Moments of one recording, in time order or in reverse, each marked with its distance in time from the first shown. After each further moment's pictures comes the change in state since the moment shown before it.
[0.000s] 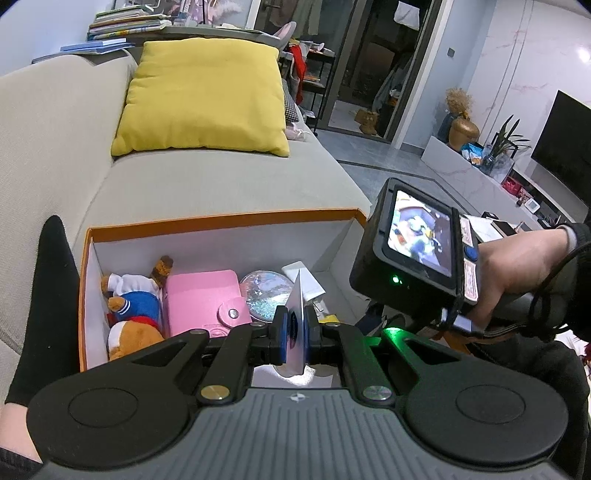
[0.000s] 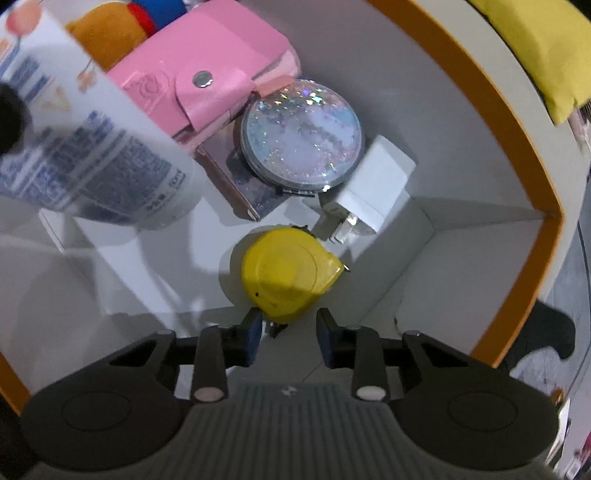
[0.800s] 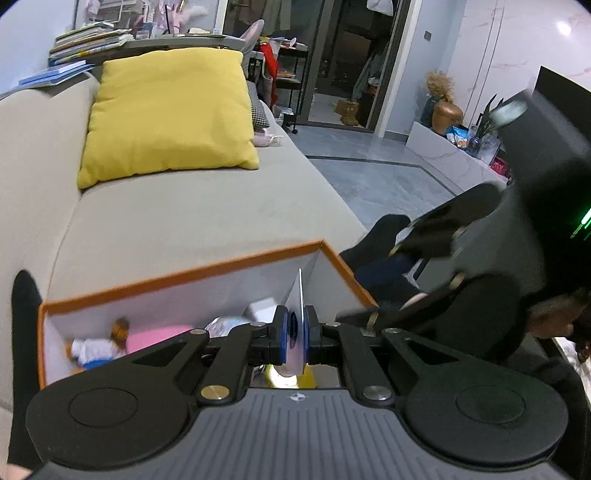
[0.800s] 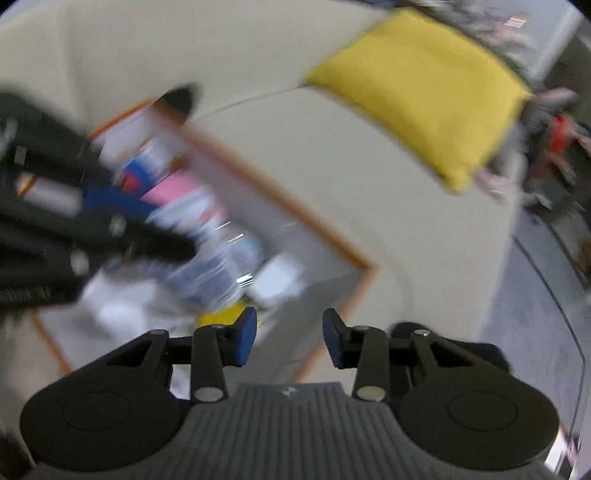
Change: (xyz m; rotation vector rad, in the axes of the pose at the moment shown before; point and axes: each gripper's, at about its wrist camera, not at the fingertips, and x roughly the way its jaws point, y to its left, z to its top) left arm 0.033 -0.041 0.049 0.096 0.023 -0.023; right arm -0.122 -0.046 -0.050 0.176 -0.438 -0.117
